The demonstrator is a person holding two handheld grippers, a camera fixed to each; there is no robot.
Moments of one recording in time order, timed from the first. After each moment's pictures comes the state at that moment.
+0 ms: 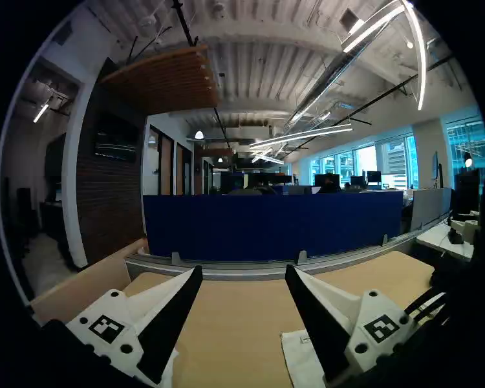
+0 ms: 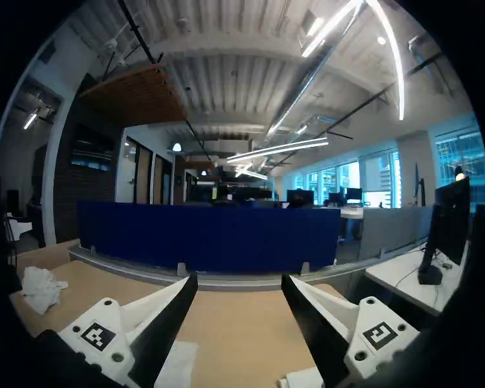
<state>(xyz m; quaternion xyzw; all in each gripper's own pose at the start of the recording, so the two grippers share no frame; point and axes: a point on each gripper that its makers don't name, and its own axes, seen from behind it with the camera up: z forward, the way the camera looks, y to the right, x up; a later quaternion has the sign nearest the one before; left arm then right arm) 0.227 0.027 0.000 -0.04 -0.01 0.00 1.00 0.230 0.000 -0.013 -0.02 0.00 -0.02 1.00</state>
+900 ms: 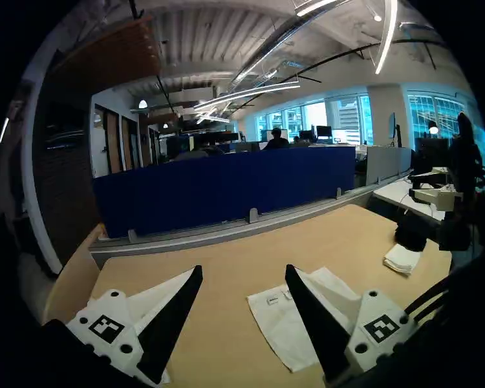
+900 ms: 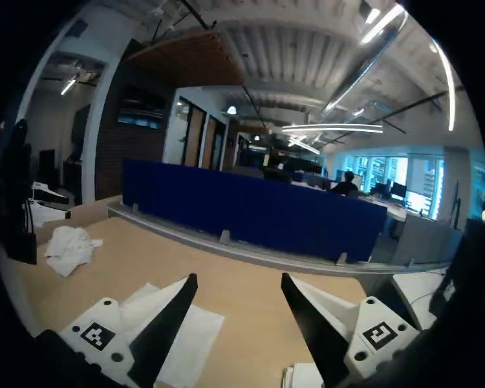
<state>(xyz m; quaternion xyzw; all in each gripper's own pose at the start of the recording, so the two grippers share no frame) 0.194 0.081 -0.022 -0.19 -0.12 0.06 0.97 0.217 -0.065 -0.030 0.11 -0.10 -0.09 0.98</state>
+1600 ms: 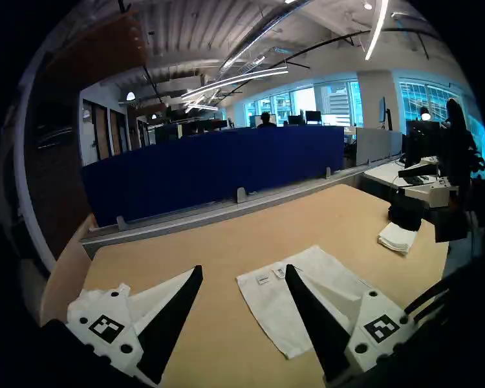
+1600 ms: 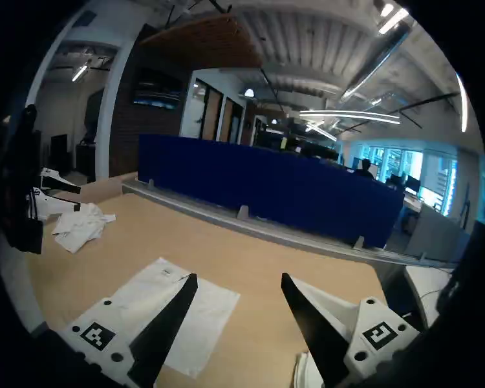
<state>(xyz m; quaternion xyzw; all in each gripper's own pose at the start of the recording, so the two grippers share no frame) 0.143 0.098 -0.039 -0.21 -0.16 0.08 0.96 0.156 -0.083 -0.044 0.15 -0.15 -0.10 0.97</state>
